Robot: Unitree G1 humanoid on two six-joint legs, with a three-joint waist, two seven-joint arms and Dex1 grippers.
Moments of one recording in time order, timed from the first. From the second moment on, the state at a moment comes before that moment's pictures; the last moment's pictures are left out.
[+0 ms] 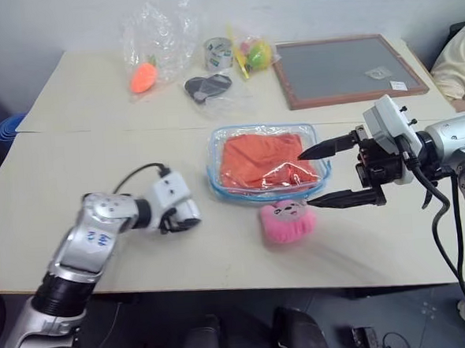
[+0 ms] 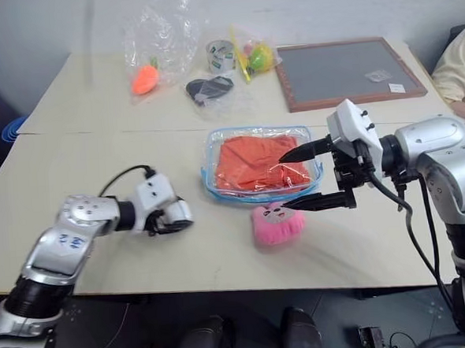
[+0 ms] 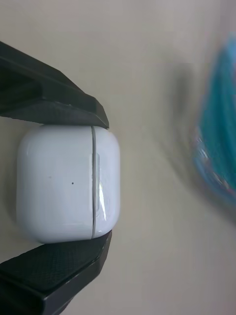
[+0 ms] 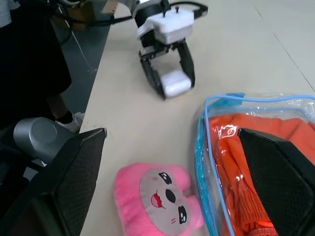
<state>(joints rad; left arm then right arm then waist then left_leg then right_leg) -0.43 0.76 -0.09 -0.24 -0.05 0.74 -0.85 -0.69 -0.93 0.01 -0.18 0.60 0.59 1.40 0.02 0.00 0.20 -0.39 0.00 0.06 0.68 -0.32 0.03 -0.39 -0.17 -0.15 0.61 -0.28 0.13</state>
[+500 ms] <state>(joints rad) -0.20 0.87 0.43 0.23 -0.06 0.53 -0.56 -0.78 -0.78 0.07 -0.08 0.56 0.54 1.38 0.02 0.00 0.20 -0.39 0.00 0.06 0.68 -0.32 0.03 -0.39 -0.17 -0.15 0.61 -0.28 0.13</state>
